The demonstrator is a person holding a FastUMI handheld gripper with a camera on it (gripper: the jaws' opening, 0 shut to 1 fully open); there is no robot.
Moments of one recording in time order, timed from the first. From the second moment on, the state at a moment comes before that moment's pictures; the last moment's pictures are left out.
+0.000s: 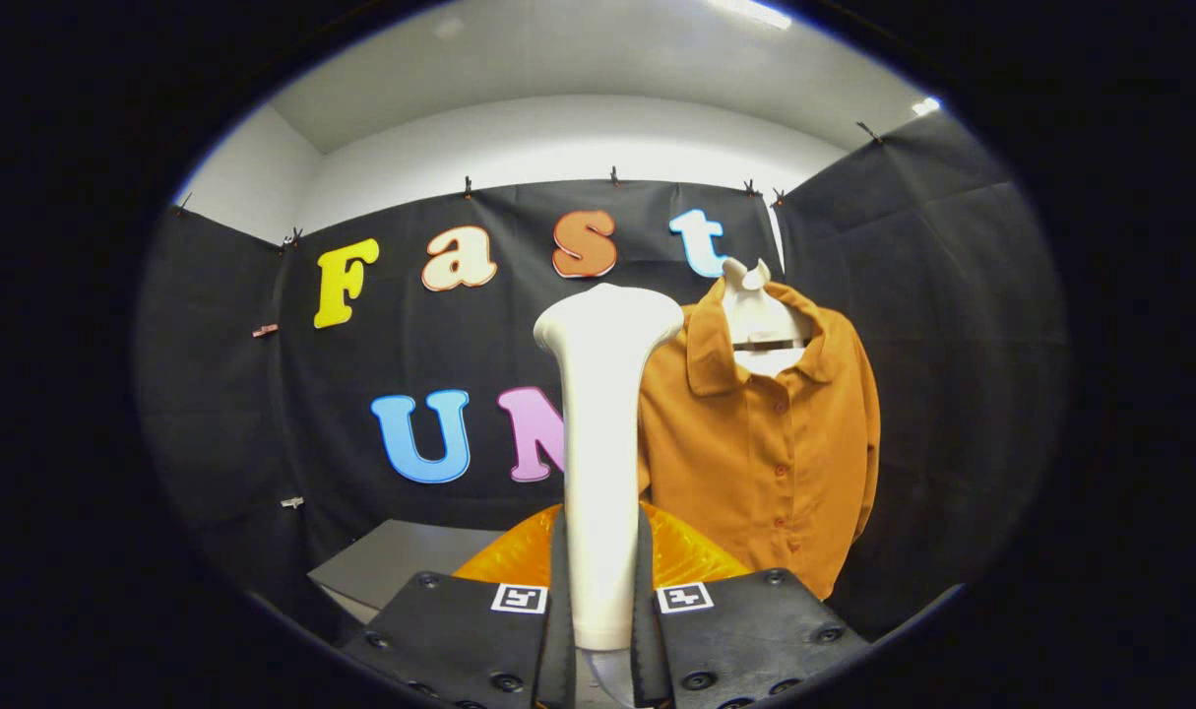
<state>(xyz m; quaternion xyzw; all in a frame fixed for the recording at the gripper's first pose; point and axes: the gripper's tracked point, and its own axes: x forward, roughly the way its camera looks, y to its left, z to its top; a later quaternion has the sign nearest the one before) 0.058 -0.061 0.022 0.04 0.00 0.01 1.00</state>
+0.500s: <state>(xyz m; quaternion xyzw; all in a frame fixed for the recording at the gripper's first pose) 0.079 -0.135 0.011 0.02 -0.05 -0.03 1.00</state>
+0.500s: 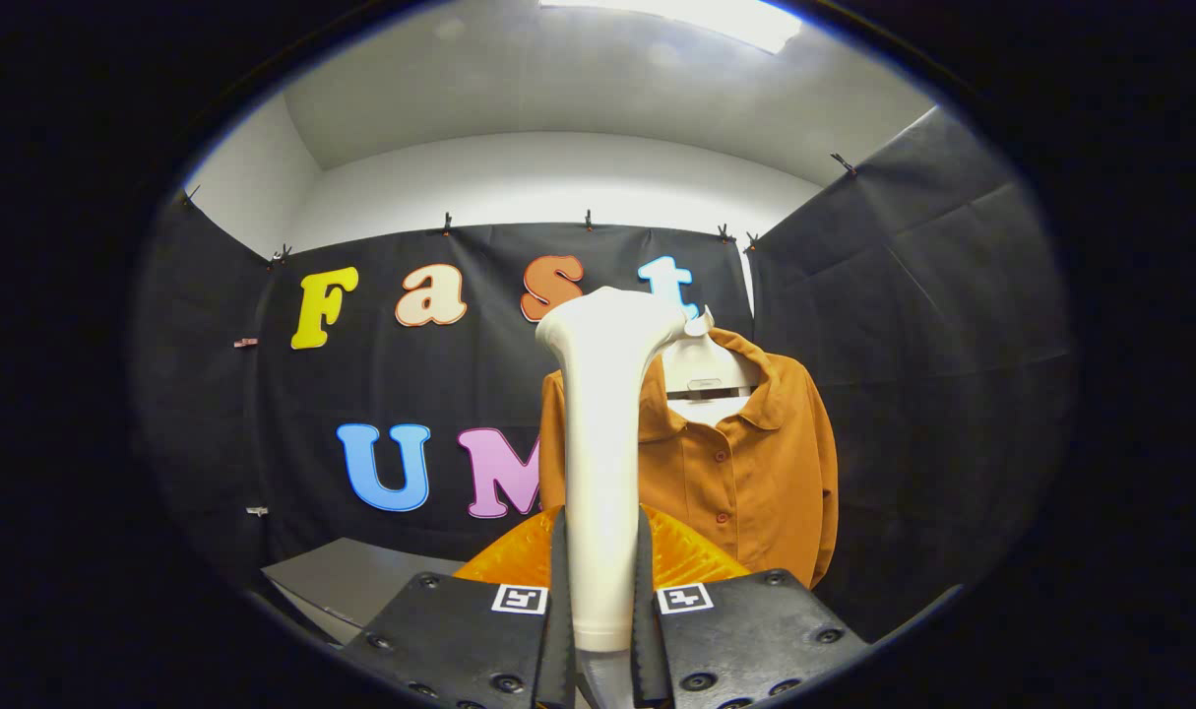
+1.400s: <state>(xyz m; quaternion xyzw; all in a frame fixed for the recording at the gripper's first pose) 0.143 -0.183 -0.104 0.03 0.03 -0.06 1.00</state>
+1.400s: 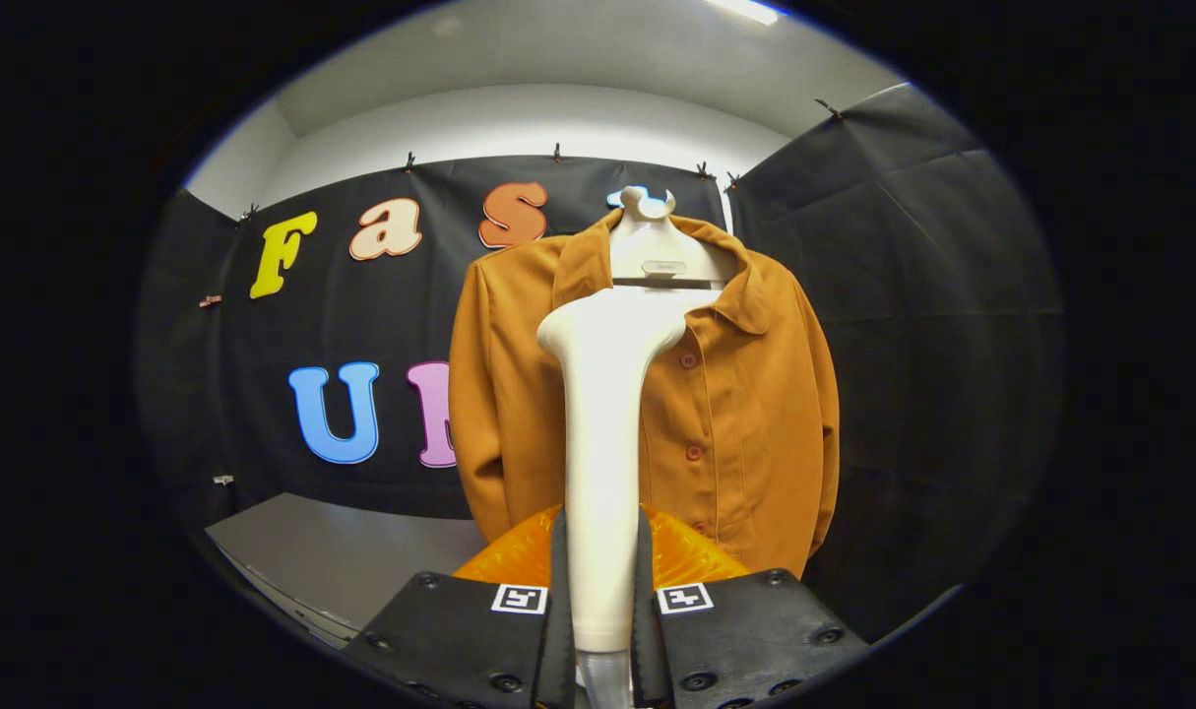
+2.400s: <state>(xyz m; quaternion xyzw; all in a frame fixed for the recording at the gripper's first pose) 0.091 -0.182 -0.270 0.04 0.20 -0.07 0.98</state>
